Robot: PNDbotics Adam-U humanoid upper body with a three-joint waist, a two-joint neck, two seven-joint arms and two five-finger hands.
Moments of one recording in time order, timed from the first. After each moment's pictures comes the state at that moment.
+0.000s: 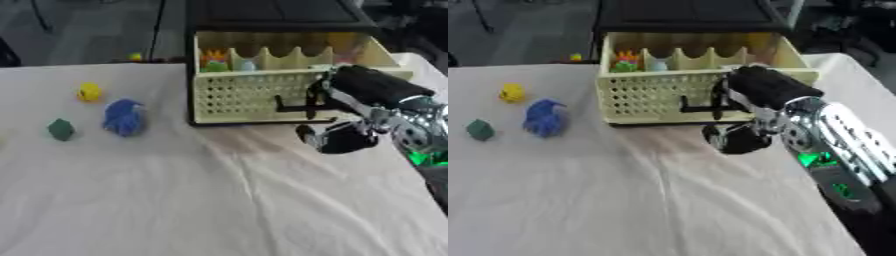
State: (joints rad) left arm -0.54 0.68 0.10 -1.98 -0.39 0.09 0.18; right arm -0.67 -0.75 0.17 -1.98 0.97 0.33 0.74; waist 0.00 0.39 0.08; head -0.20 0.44
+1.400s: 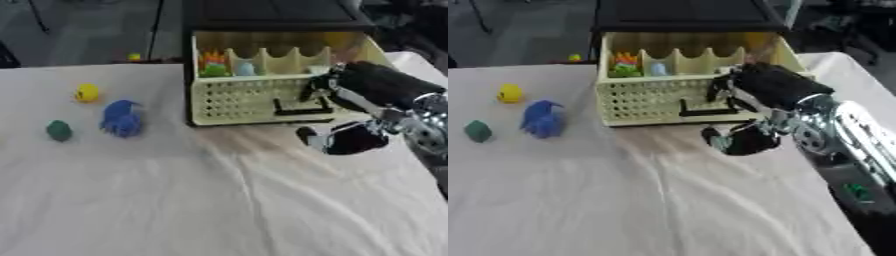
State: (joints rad) left arm -0.53 0.68 0.10 -1.98 -0.39 0.09 0.18; right arm -0.67 -0.77 0.12 -1.98 0.92 0.22 0.64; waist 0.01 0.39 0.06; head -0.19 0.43
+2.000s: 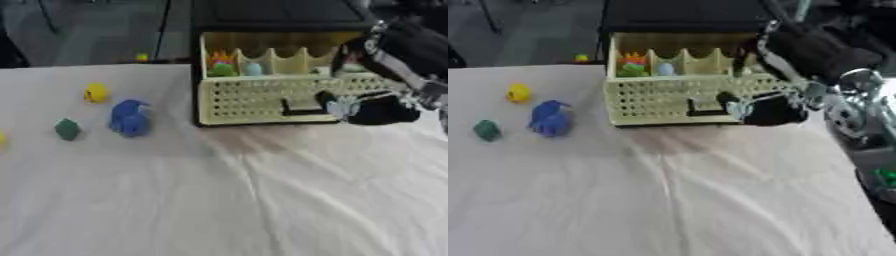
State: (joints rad) left arm -0.53 0.68 0.10 -1.98 -0.39 0.09 0.19; right arm -0.72 -0.78 -0.01 -1.98 0.83 0.24 0.34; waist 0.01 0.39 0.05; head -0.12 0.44
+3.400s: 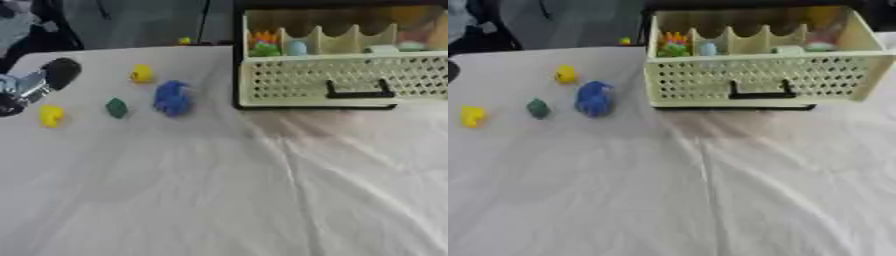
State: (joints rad) left arm -0.66 0.90 -0.10 -1.93 -0.55 0.12 -0.25; right arm -0.70 -0.77 -0.11 -1.98 0.37 0.10 -0.67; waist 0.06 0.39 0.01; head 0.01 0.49
